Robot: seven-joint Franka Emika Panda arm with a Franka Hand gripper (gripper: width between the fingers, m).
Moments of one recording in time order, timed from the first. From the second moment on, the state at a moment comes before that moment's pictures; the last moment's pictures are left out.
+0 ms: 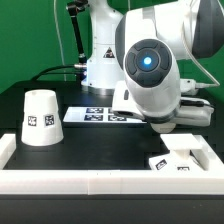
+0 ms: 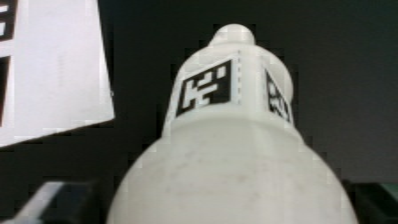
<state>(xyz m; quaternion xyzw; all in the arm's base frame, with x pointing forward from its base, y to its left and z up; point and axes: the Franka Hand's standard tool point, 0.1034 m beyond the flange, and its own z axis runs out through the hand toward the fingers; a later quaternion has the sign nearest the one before) 0.411 0.108 0.013 -0.88 0.14 0.44 0.08</state>
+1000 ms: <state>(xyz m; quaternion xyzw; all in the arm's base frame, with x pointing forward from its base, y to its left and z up) 0.462 0.078 0.085 -0.90 0.08 0.40 0.13</state>
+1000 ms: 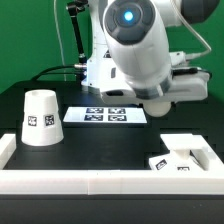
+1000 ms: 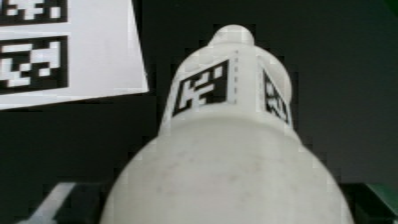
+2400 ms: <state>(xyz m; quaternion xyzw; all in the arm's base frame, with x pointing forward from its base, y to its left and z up) 0.525 0.045 0.103 -0.99 0.05 0.01 0.09</state>
